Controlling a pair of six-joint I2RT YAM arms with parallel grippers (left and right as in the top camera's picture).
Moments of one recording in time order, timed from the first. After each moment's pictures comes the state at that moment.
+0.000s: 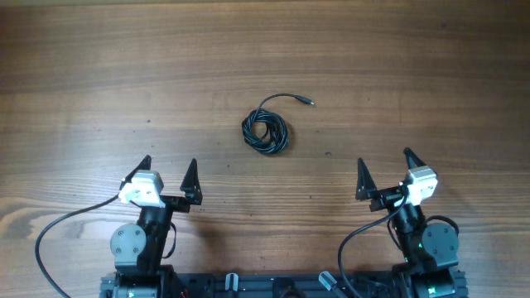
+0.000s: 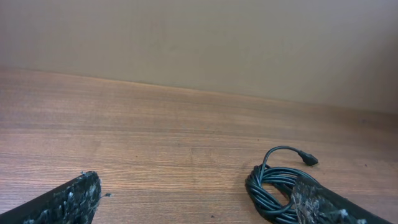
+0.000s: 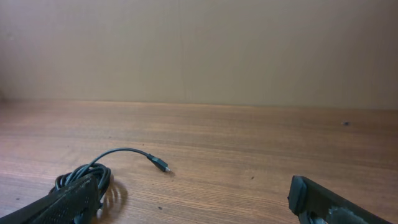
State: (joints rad) left arm 0.00 0.01 0.01 -0.06 0.15 -0.17; right arm 0.18 0.01 0.01 0.00 -0.04 0.07
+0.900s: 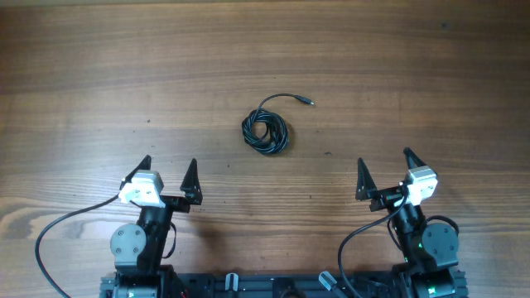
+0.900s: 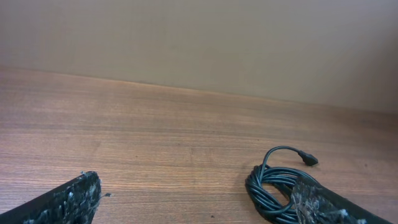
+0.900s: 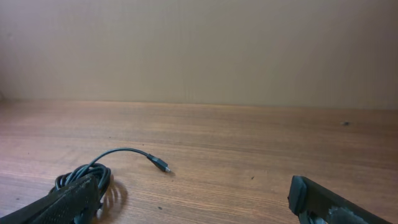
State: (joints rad) left arm 0.00 0.01 0.01 -0.06 0.15 -0.17; right arm 0.18 0.01 0.01 0.00 -0.04 0.07
